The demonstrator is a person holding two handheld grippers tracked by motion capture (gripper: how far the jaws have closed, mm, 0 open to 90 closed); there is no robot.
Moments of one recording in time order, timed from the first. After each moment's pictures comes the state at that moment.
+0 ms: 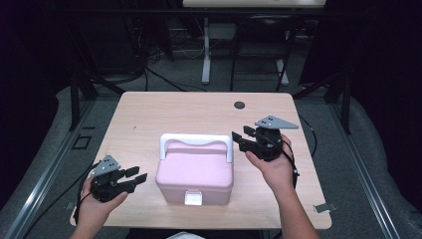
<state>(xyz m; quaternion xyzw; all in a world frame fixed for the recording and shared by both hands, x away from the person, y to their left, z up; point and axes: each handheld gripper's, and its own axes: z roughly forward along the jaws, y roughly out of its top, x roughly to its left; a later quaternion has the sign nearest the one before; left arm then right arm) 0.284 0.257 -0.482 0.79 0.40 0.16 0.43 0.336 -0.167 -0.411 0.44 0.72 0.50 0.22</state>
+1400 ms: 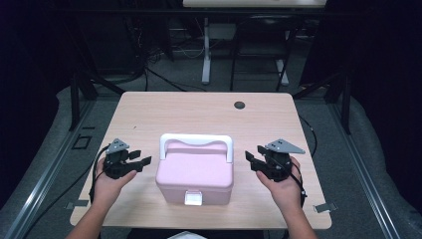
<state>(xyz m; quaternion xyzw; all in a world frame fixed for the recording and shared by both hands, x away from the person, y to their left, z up) 0.353 0.259 -0.515 0.77 0.45 0.17 0.42 0.313 -0.199 -0.474 0.48 0.71 0.45 0.24</state>
